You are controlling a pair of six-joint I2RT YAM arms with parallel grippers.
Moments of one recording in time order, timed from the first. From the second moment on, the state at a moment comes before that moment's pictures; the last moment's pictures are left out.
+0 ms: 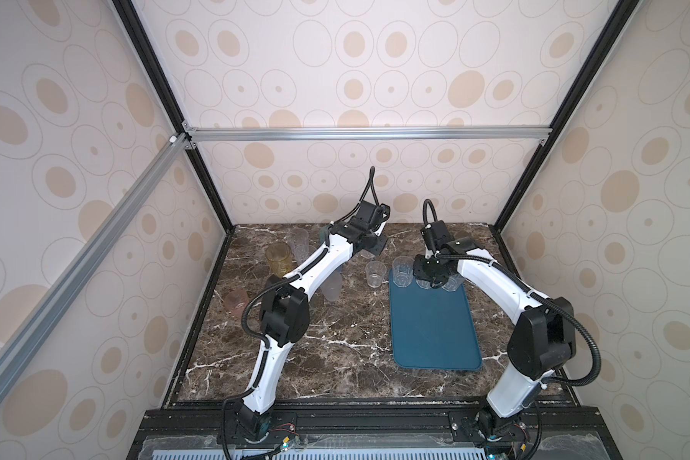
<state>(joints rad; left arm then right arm) -0.61 2.16 2.16 -0.69 -0.04 0.04 0.36 1.72 1.51 -0.90 0.03 0.55</state>
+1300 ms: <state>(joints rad) -1.12 1.90 1.42 -0.37 0.00 -0.13 0.17 1.29 1.04 -0.89 0.04 0.55</state>
